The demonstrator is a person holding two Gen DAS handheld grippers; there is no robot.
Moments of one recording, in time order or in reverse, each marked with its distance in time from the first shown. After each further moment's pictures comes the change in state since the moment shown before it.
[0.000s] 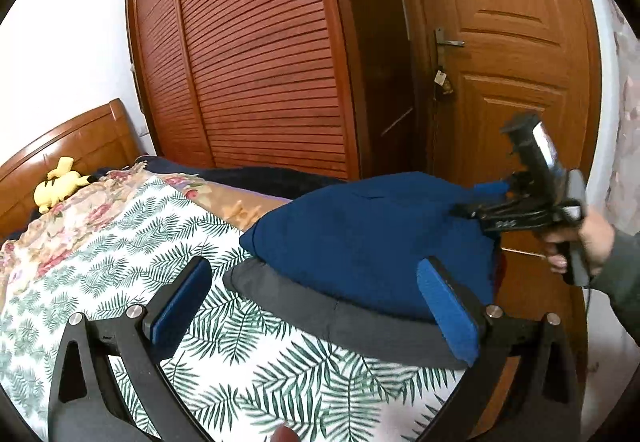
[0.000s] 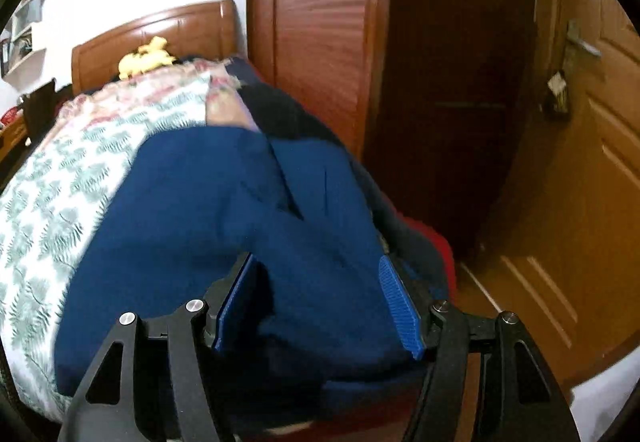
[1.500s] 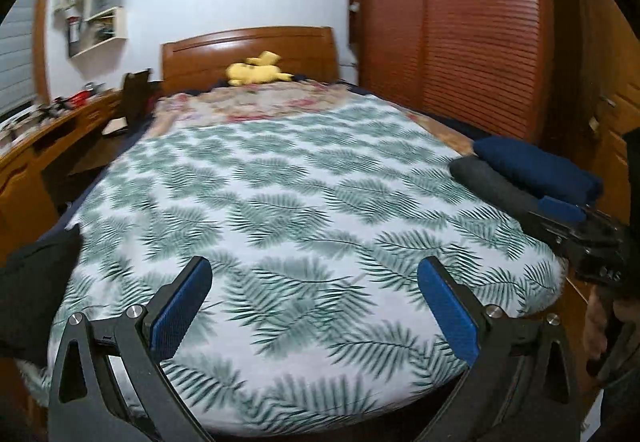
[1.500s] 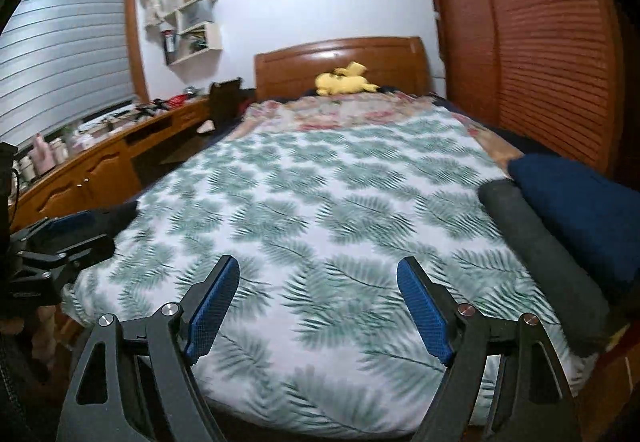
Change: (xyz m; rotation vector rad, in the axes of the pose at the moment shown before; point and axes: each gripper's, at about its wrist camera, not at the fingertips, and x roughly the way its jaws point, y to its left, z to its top) left arm -0.288 0.131 -0.226 -0.472 0.105 0.542; right arm -0.220 0.306 -0.162 -0.180 -0.189 0.560
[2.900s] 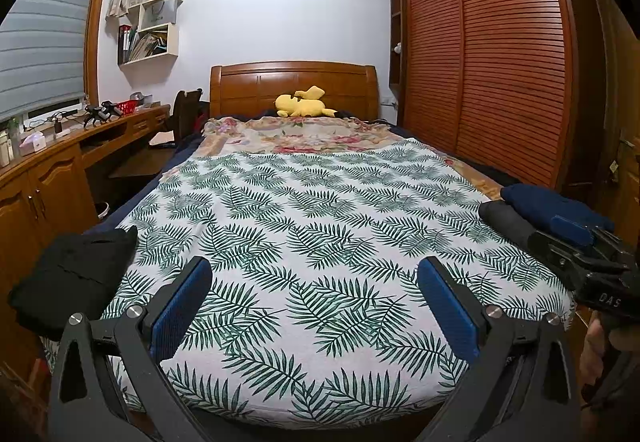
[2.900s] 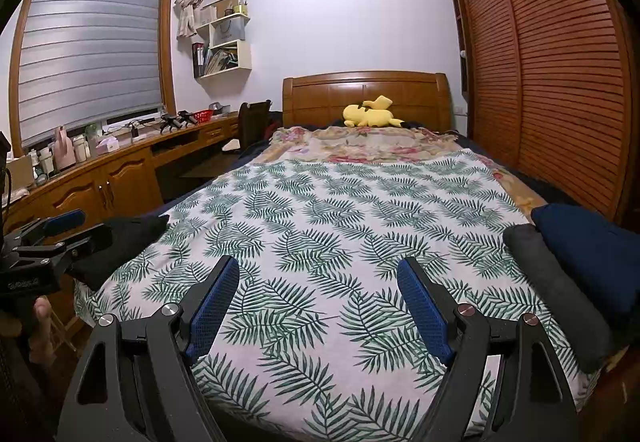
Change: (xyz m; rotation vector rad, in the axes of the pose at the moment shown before) left arm -0.067 0.047 -0.009 -0.074 -0.130 0.103; right arm 0.053 0.026 -0.011 -0.080 -0.085 0.035
